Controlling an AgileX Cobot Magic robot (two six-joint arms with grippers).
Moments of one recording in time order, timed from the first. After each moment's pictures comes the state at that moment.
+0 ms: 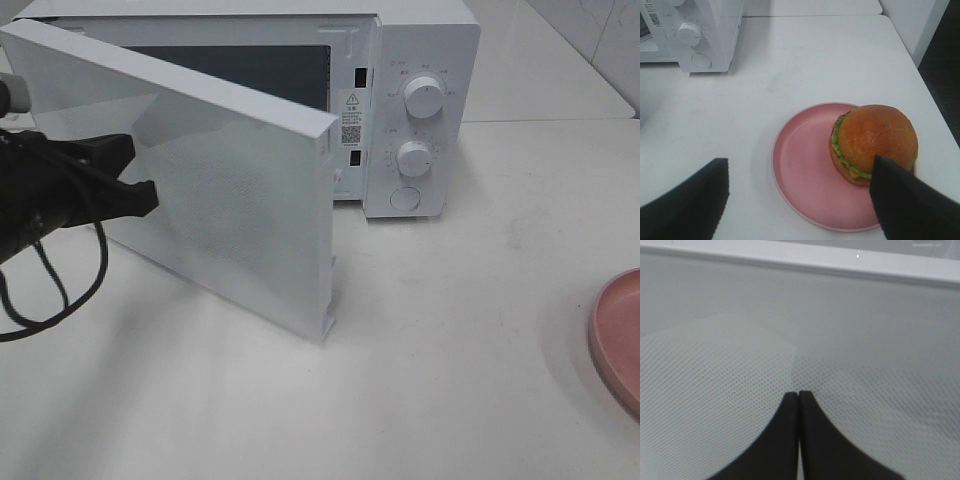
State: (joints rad) left arm -0.49 1.63 -0.44 -0.09 -0.93 -0.04; right arm 0.02 0.00 -0.50 -0.07 1.01 0.05
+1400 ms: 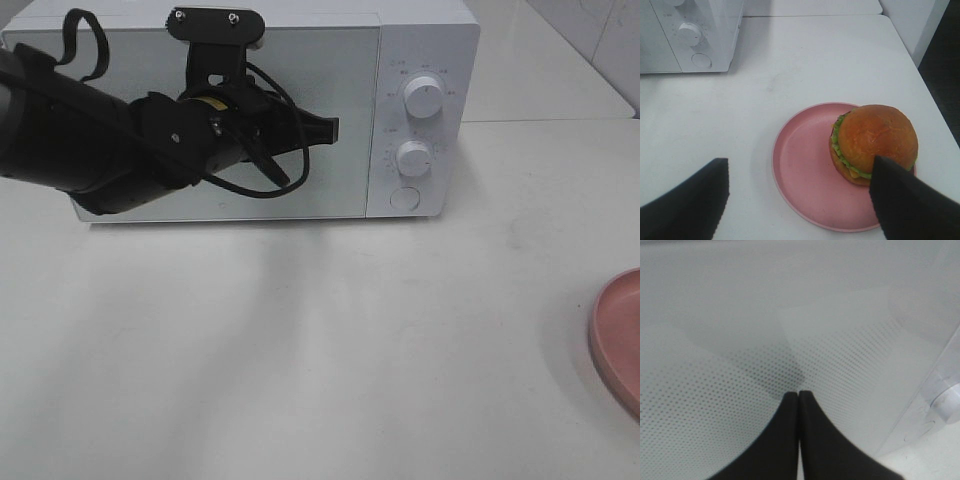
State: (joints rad) left arm -0.73 1.94 -1.10 -0.74 -0.47 0.49; right arm 0.02 0.00 -0.50 -0.07 1.01 0.05
